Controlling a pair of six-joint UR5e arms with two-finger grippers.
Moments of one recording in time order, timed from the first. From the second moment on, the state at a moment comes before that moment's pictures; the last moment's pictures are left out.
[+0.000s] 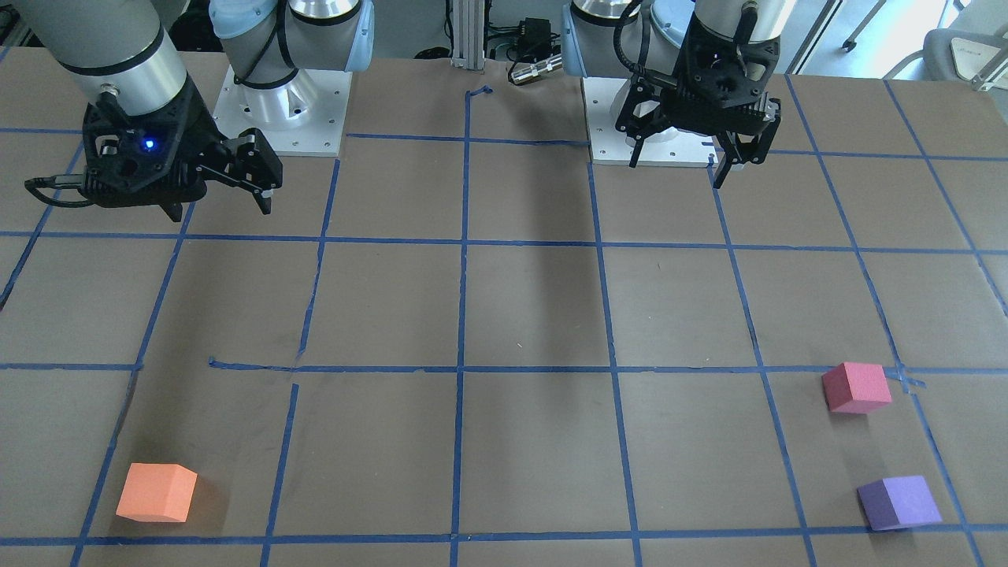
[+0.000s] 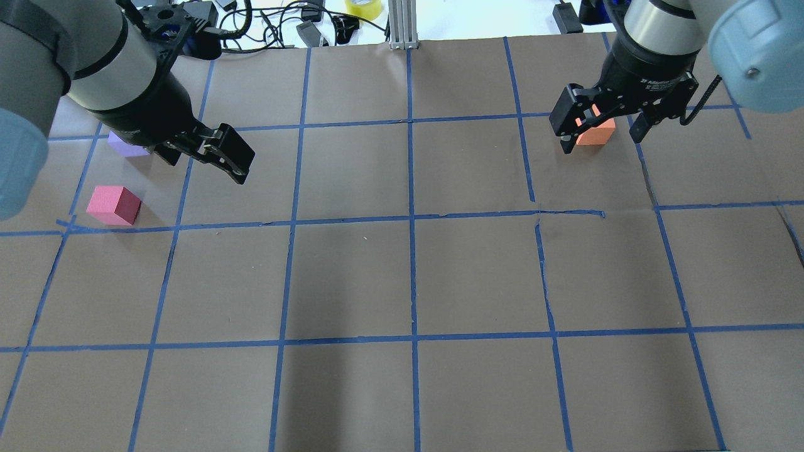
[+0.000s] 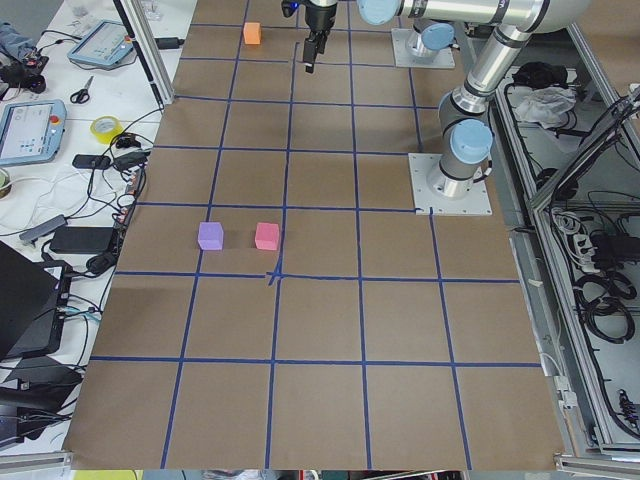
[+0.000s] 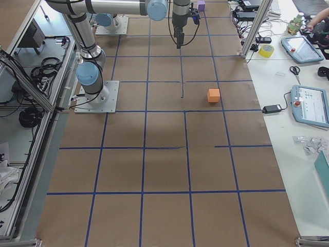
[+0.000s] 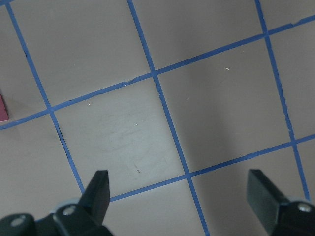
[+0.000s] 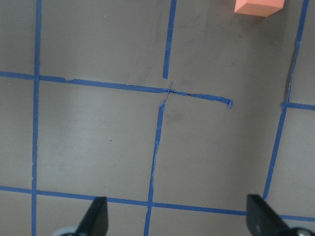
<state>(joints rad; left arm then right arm) -1.59 -1.45 -1.66 -1.52 1.58 0.29 1.53 -1.55 1.57 -1.58 -1.57 -0.16</state>
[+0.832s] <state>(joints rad) -1.59 -1.45 -1.66 -1.52 1.58 0.29 1.39 -1.32 1.58 -1.92 -1.56 -0.27</state>
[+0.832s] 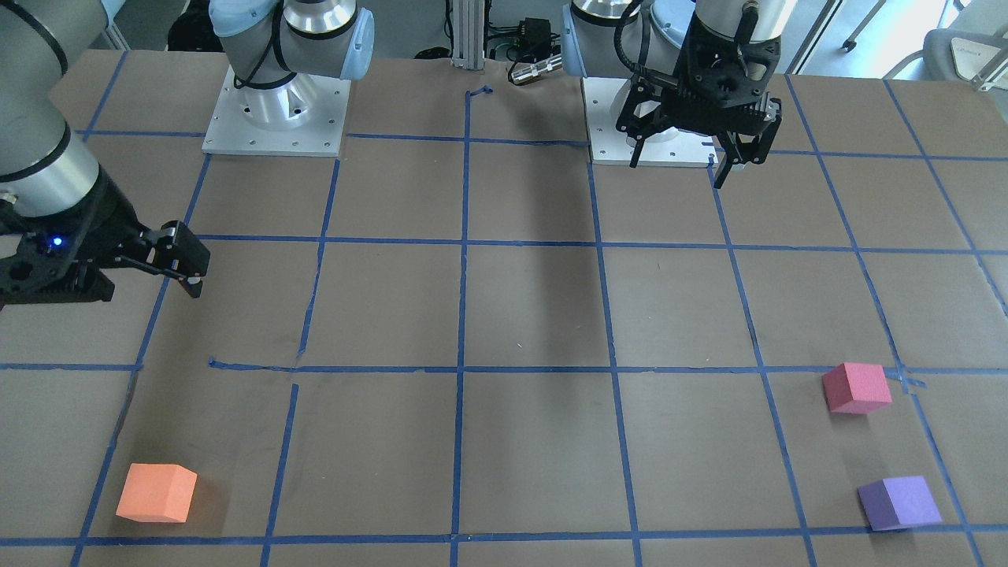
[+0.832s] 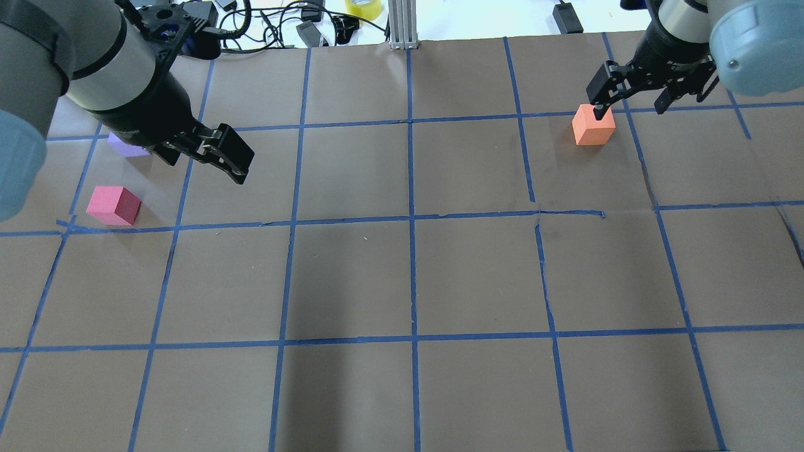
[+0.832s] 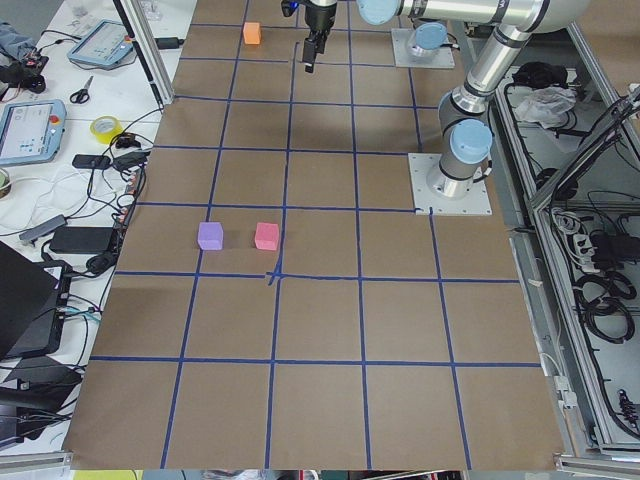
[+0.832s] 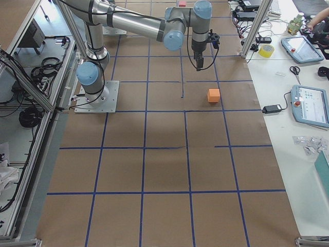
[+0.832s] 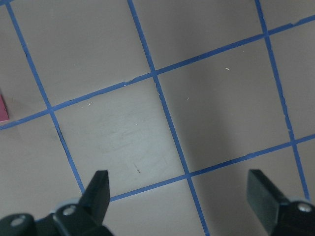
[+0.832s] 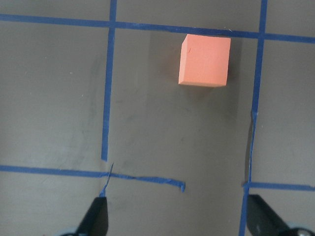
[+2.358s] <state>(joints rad) -1.59 -1.45 -1.66 -1.52 1.58 0.29 1.37 -0.97 1.51 -2.32 -1.59 -0.36</state>
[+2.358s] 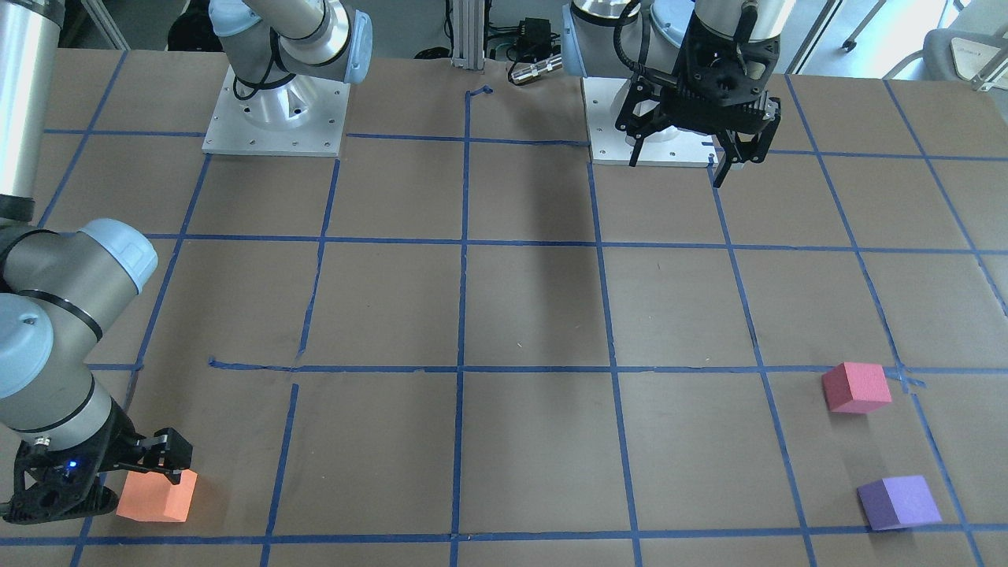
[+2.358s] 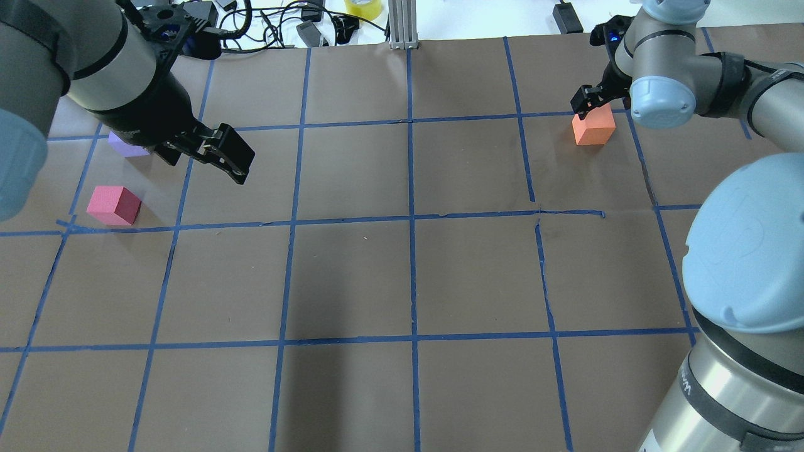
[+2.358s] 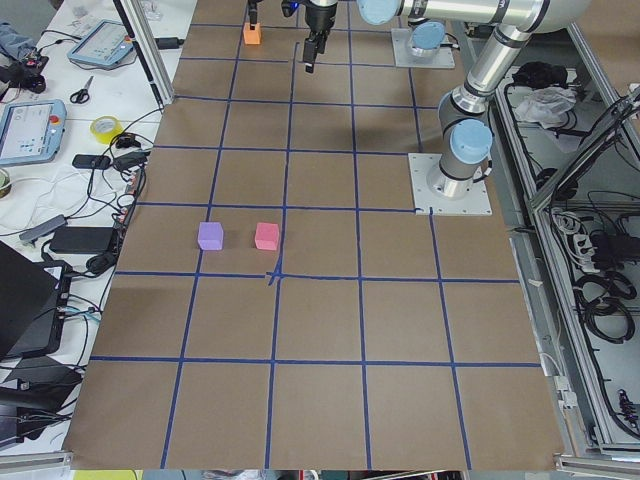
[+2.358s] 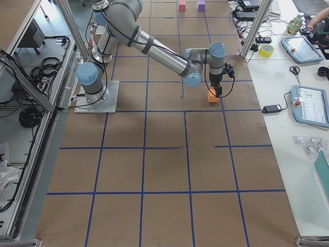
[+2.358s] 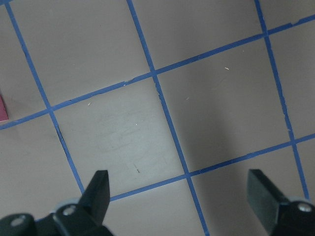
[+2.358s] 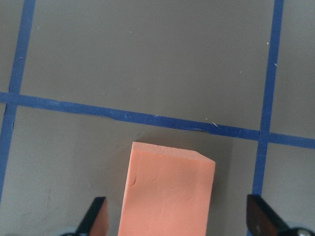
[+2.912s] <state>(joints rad) -1.59 -1.44 -1.66 -1.52 1.58 0.29 1.37 -0.94 1.50 -2.32 -1.59 -0.35</state>
